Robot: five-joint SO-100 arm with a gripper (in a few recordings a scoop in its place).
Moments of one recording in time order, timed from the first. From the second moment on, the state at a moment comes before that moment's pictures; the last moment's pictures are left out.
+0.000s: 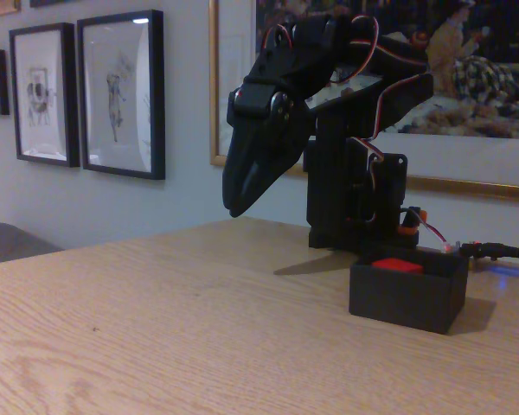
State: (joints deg) arm 1.5 163.3 162.2 59.7 5.3
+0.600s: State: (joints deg) arm 1.4 162.3 162.2 59.3 5.3
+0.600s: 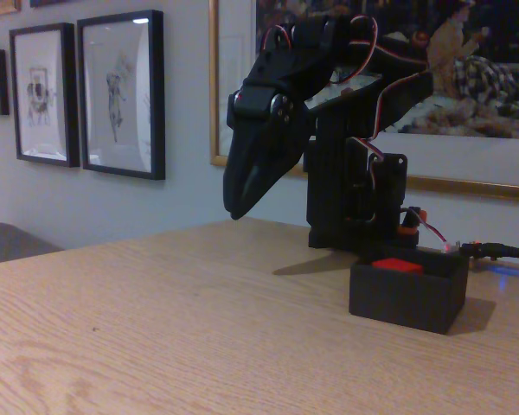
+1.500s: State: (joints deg) arm 1.5 161.3 162.2 58.6 5.7
